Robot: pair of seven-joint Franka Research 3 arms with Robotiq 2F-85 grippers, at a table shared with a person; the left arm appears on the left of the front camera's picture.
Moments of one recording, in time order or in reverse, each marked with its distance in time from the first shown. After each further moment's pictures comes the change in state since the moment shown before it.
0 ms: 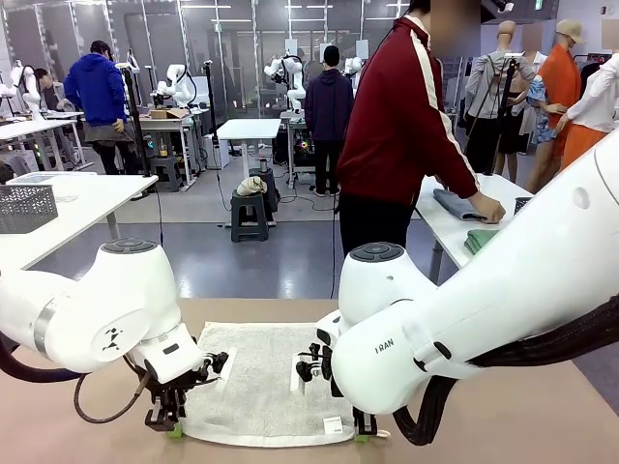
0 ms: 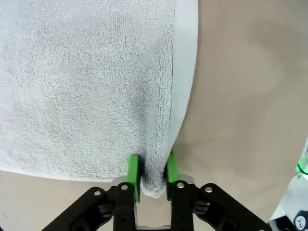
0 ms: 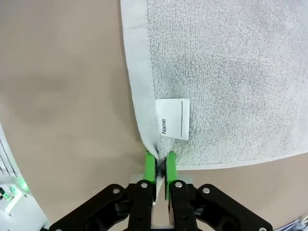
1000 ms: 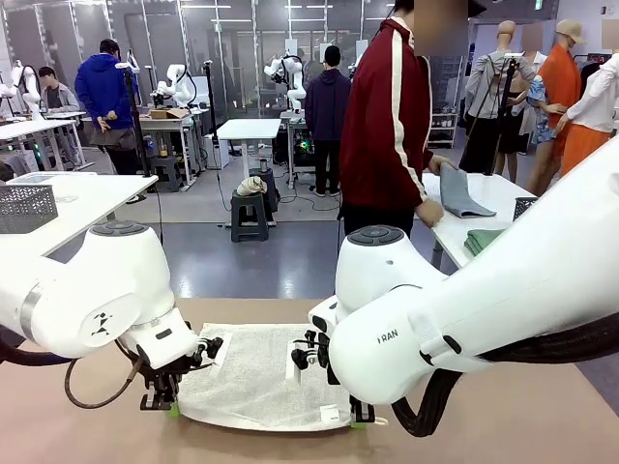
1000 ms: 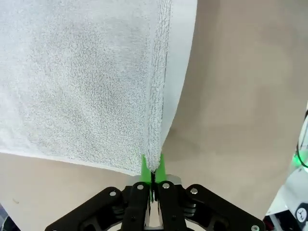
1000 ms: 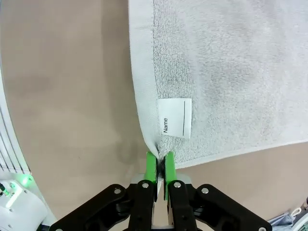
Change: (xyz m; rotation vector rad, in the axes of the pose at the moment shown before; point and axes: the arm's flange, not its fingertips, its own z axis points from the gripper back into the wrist) left arm -0.006 0.002 0.029 0.039 0.007 -0.001; right arm 0.006 0.004 0.032 -0.041 -0.007 0.018
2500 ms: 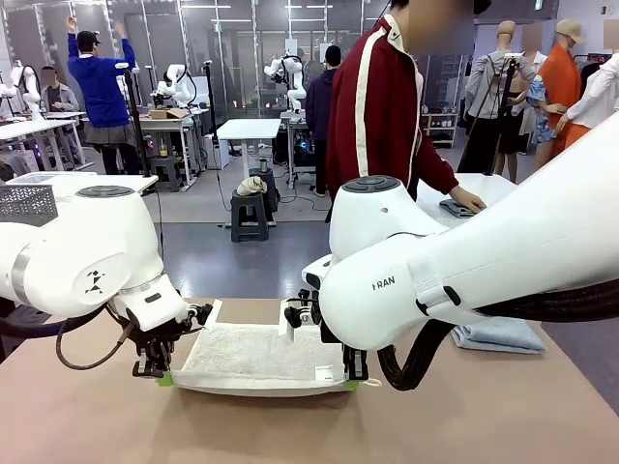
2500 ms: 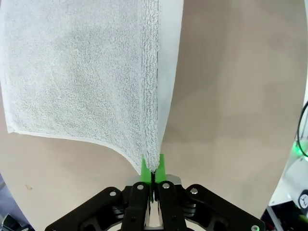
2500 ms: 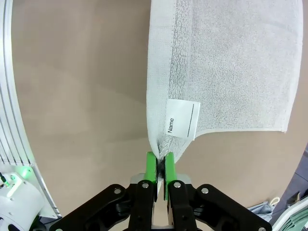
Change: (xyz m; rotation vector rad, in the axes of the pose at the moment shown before) left arm -0.018 0.030 0.036 0.007 -0.015 0.014; right arm 0.011 -0.024 0.055 -0.033 -0.010 0.005
